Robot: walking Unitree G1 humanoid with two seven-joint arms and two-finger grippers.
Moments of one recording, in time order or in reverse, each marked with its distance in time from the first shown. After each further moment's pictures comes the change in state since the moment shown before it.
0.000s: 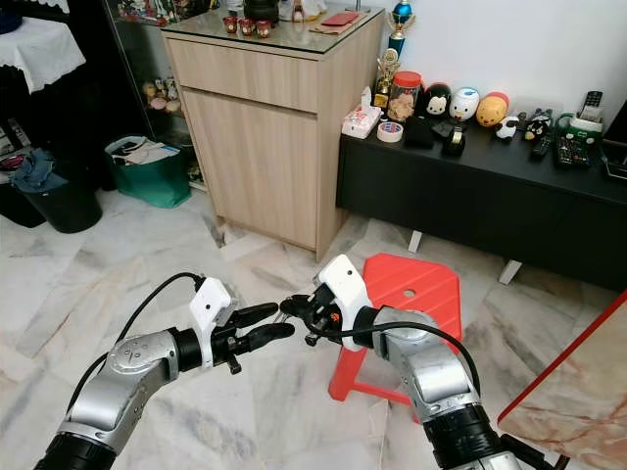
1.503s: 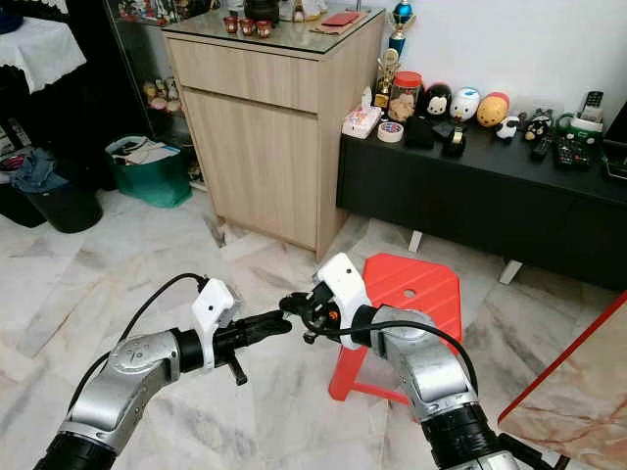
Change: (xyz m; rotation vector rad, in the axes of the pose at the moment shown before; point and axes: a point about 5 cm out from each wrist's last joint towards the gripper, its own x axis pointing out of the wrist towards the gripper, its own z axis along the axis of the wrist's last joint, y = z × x) left arm 0.002 -0.002 -0.001 0.005 0.018 -0.012; right arm 0.002 0.001 0.001 0.004 -0.006 -0.013
